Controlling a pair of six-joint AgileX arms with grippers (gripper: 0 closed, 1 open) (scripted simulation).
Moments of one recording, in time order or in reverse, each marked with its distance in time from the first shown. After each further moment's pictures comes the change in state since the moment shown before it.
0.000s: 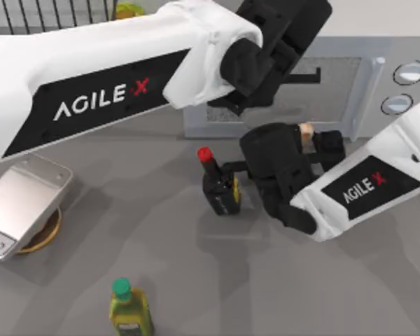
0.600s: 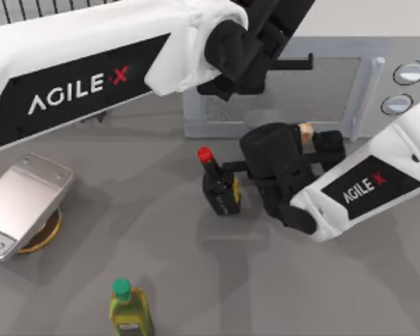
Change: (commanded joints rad) left arm 0.018 -0.041 0.016 -0.029 0.011 0.018; right arm 0.000 0.000 0.000 0.000 0.000 0.000
